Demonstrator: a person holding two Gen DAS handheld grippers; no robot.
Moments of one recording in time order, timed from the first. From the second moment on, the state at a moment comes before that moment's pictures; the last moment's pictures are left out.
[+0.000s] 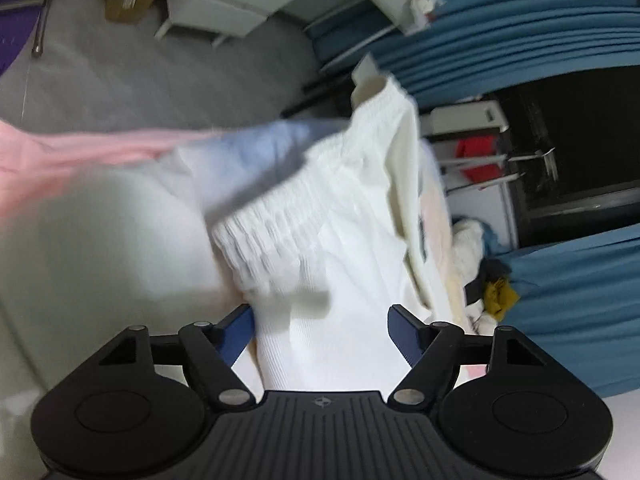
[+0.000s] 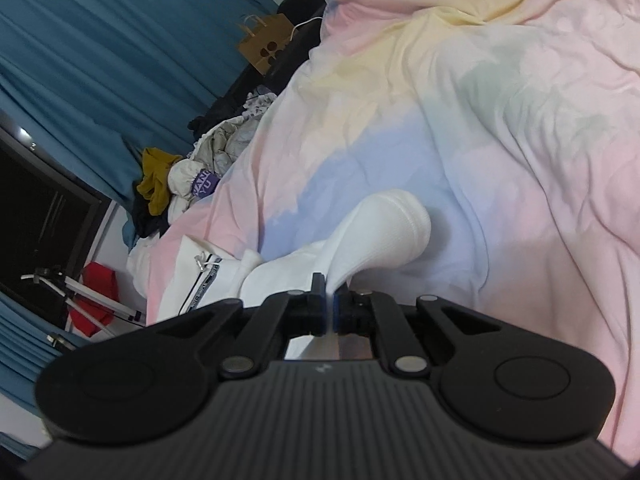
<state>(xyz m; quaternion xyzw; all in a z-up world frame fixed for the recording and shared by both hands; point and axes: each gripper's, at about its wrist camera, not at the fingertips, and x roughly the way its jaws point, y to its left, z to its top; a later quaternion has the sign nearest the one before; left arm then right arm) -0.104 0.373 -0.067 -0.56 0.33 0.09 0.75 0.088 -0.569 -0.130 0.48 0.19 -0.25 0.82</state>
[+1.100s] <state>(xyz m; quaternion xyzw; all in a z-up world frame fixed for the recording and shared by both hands) -0.102 0.394 0.036 -0.49 0.23 0.08 0.84 0.125 -0.548 -0.049 0.43 0.15 -0.22 0.86</state>
